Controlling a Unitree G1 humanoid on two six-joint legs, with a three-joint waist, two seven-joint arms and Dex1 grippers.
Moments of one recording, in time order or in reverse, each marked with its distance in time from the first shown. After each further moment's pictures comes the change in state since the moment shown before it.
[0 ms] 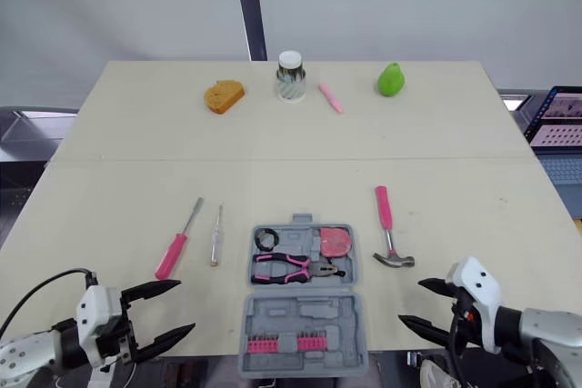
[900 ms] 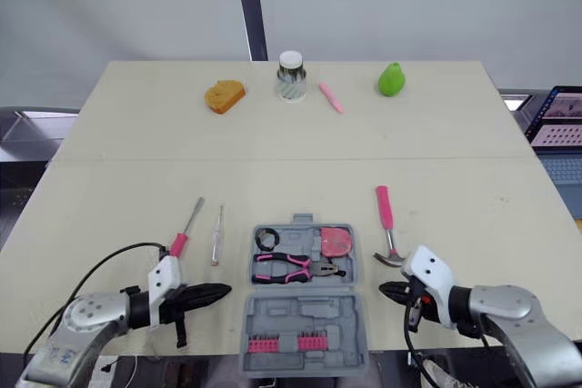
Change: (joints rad) left arm -0.335 0.007 -0.304 0.055 0.138 0.281 0.091; right arm -0.233 -0.004 0.279 0.029 -0.121 0.015 -0.110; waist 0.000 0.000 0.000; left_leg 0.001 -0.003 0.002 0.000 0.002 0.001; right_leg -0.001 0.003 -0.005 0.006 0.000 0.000
